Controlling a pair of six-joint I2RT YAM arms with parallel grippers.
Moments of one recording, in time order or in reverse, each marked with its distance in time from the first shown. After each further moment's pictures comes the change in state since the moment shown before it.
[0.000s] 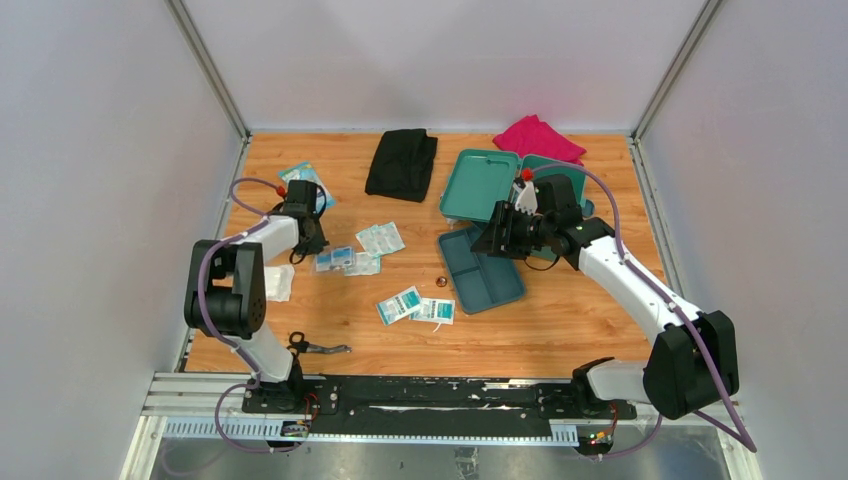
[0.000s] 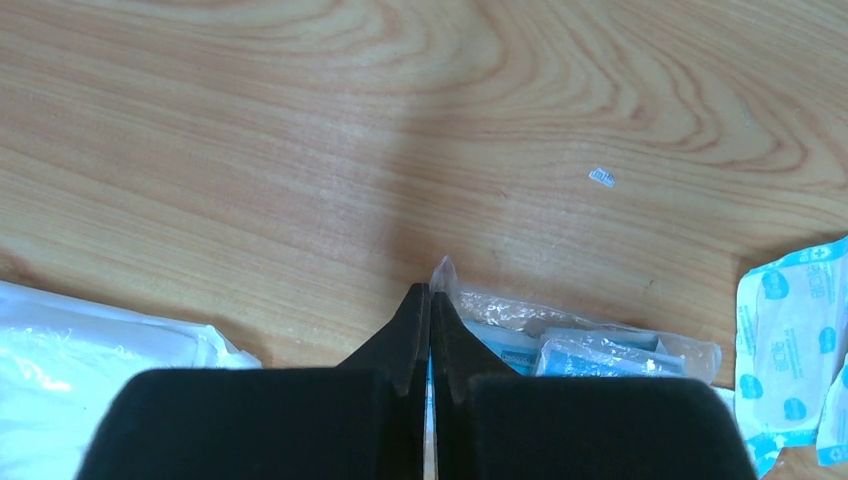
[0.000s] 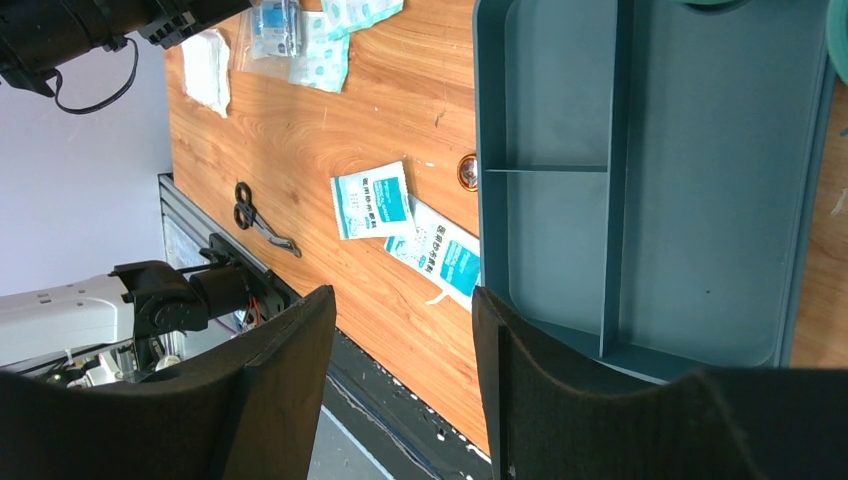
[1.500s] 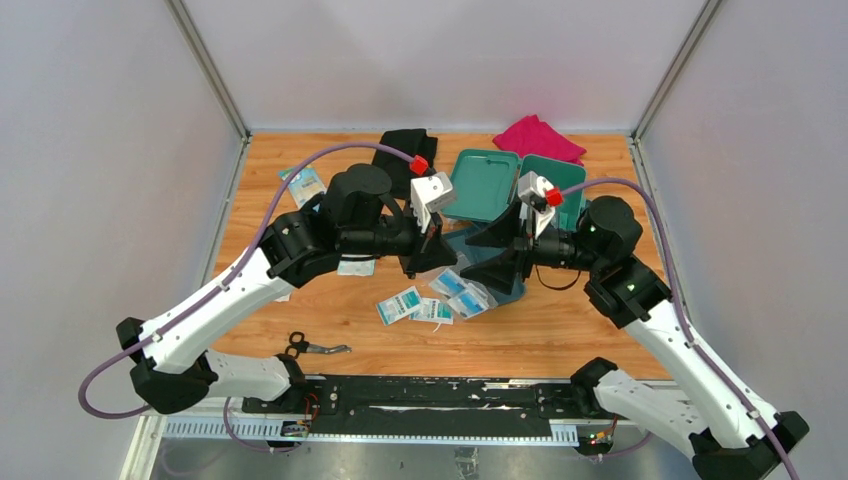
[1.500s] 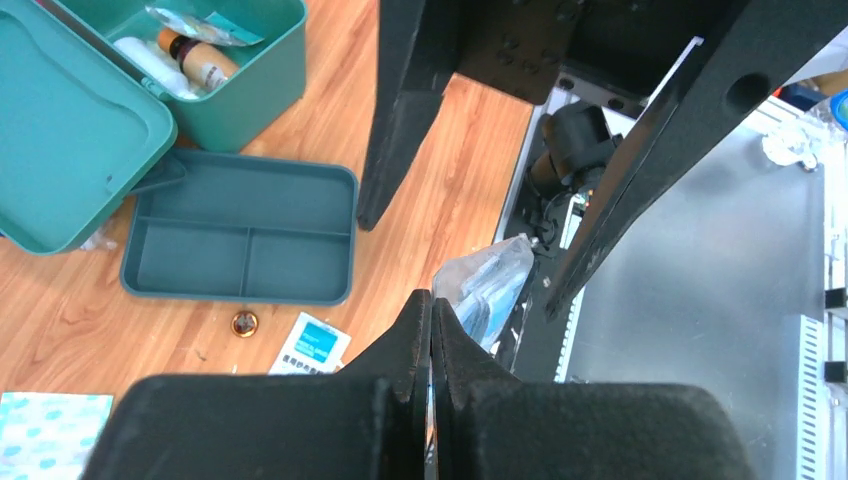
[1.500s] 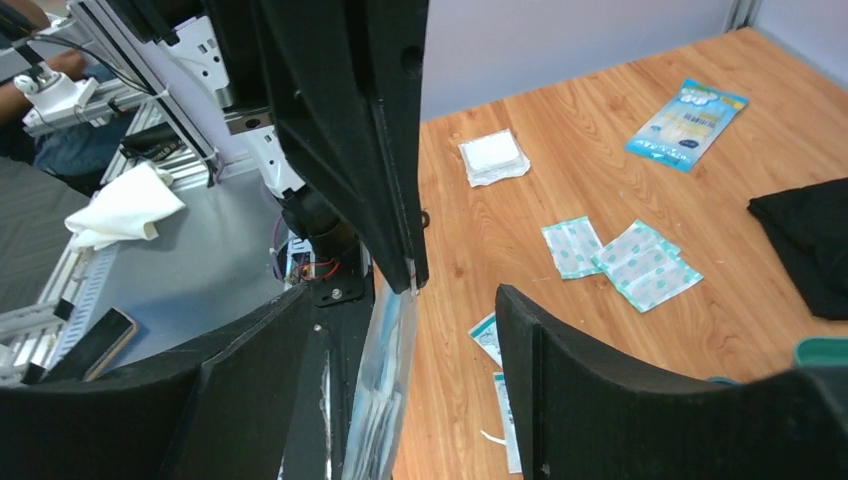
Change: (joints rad) left arm -0.898 -0.441 0.552 -0.329 0.568 0.266; right arm 0.220 -0.426 -0.002 0.338 -0.333 -0.335
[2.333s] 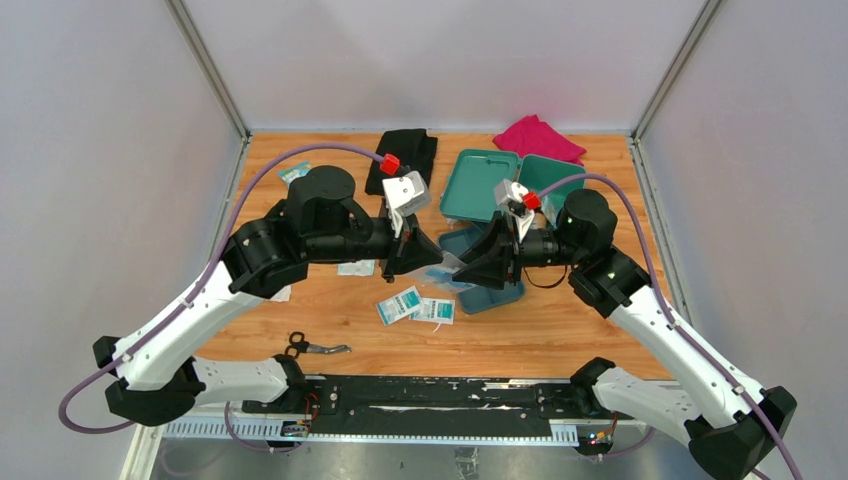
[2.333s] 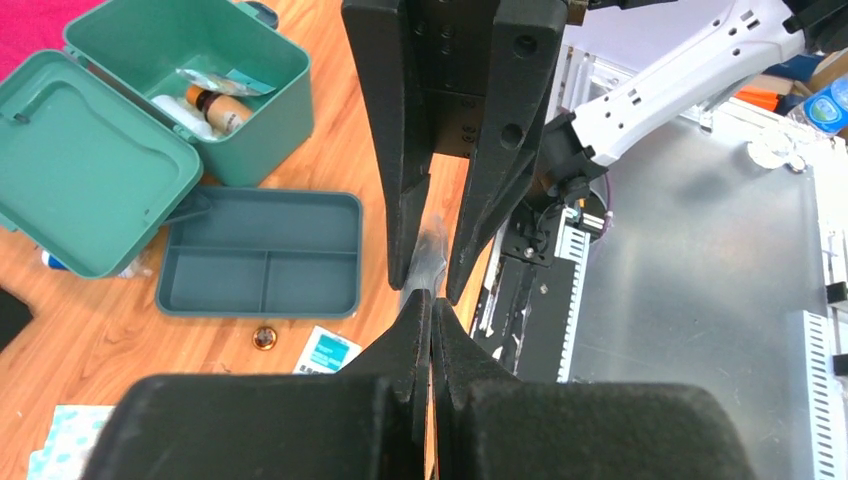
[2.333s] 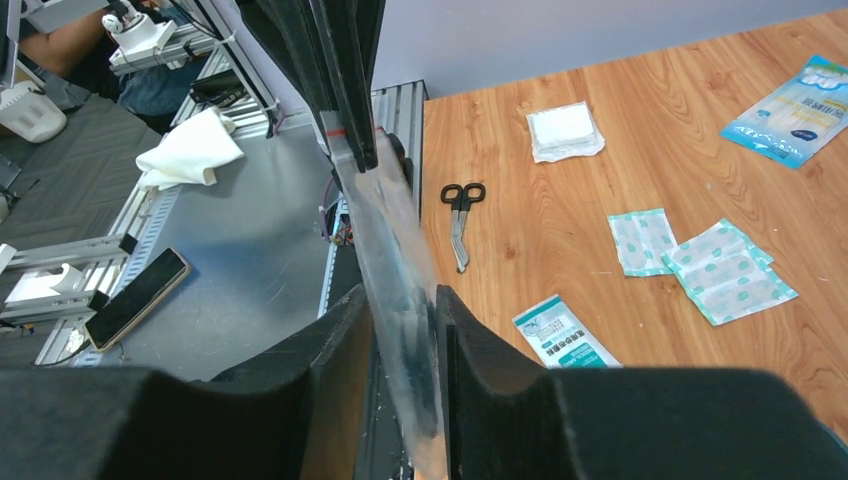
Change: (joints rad) left arm -0.005 -0.089 0.036 -0.049 0.006 0.047; right arm 0.027 0.075 -0.009 0.014 -0.152 -0.050
